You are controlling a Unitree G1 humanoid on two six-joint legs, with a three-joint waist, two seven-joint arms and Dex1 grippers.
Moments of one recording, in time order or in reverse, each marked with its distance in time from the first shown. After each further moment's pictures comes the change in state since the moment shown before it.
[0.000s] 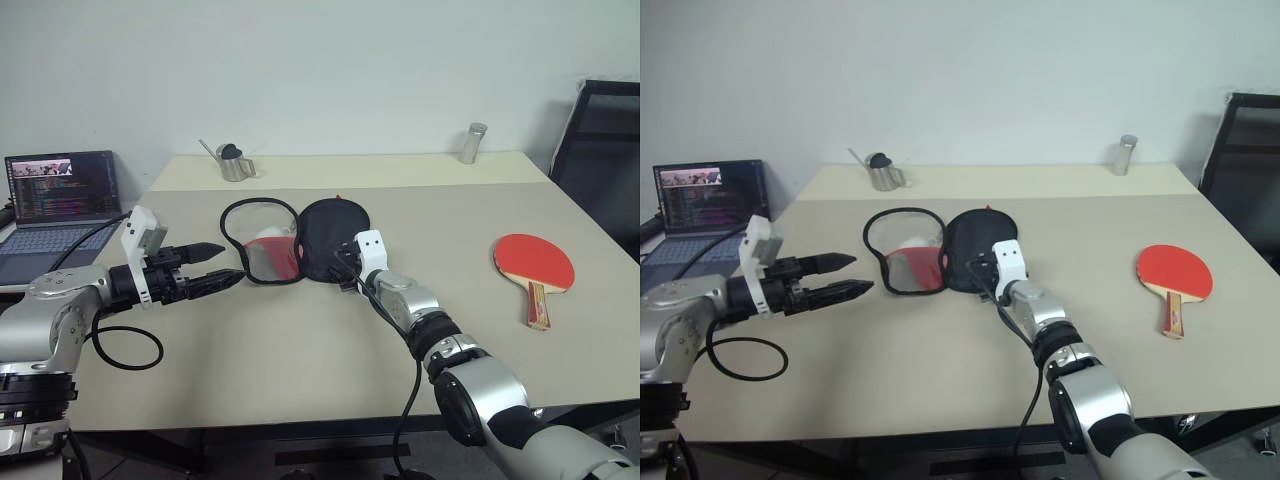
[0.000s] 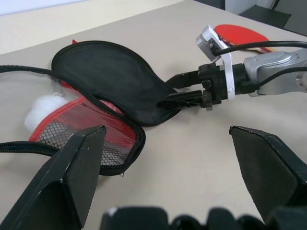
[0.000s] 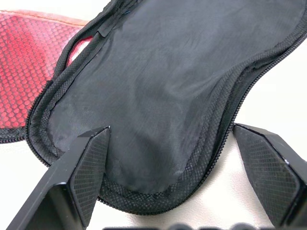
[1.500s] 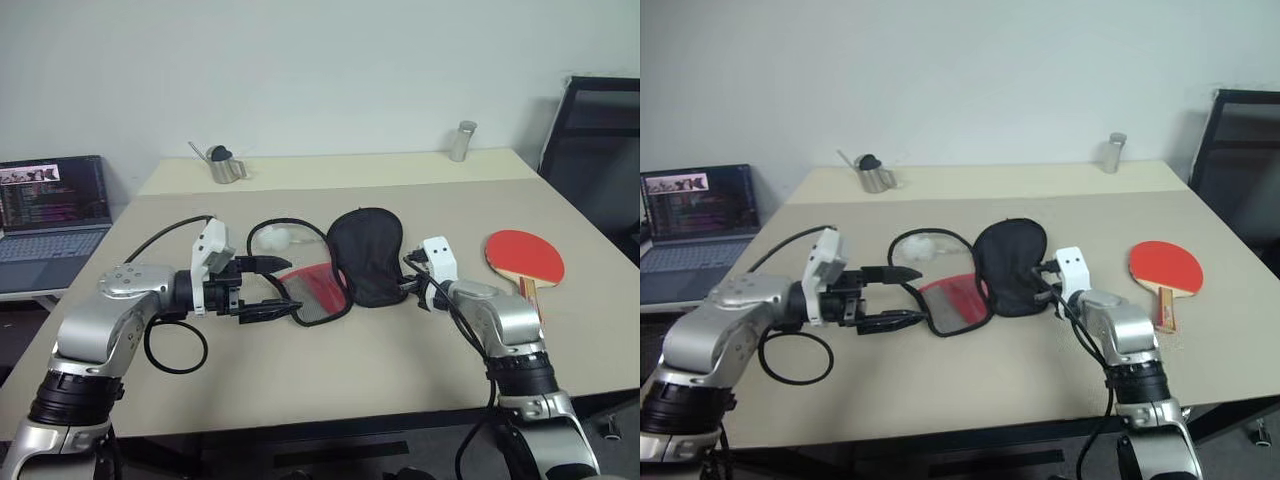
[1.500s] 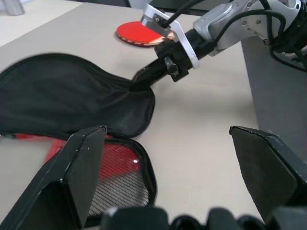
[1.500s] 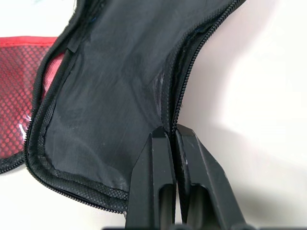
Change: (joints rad) left arm -0.067 -0.094 -0.199 -0.178 0.013 -0.066 -0.112; right arm 0.428 -0.289 -0.042 -1.047 0.099 0.805 0.146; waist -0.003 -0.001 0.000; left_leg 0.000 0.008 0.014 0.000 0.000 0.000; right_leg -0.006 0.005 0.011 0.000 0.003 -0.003
